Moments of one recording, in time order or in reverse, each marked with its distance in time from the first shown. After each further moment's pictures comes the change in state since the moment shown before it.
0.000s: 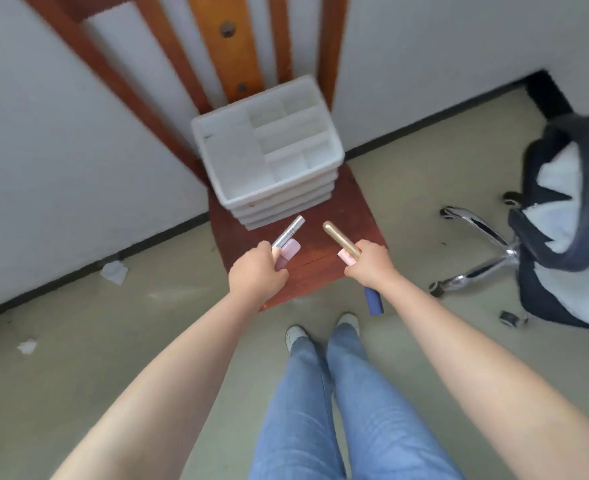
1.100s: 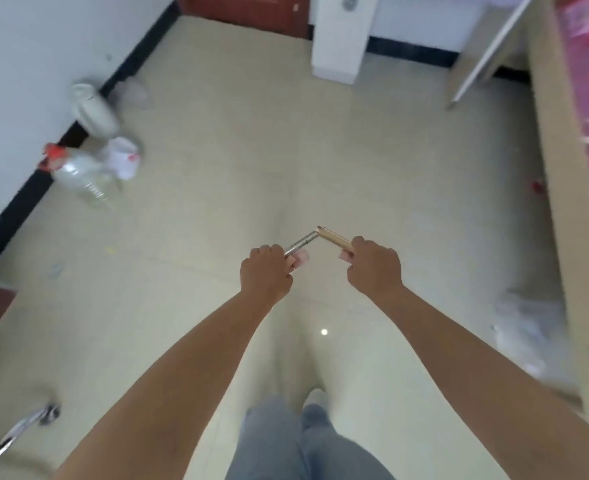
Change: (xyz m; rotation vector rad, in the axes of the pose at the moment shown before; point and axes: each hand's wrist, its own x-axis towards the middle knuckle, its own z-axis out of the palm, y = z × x) left_hand -0.775 0.116 0.525 1.376 -0.455 2.274; right_hand -0.794 0.446 0.398 0.757 0.894 1.786
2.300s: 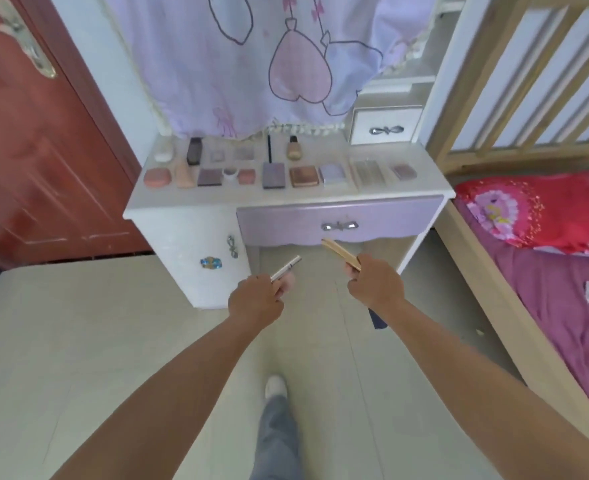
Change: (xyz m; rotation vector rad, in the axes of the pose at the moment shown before) left_hand 0.982 0.460 -0.420 0.061 0.101 0.316; right_hand 0.953 0.473 -0.318 0.420 0.193 0.443
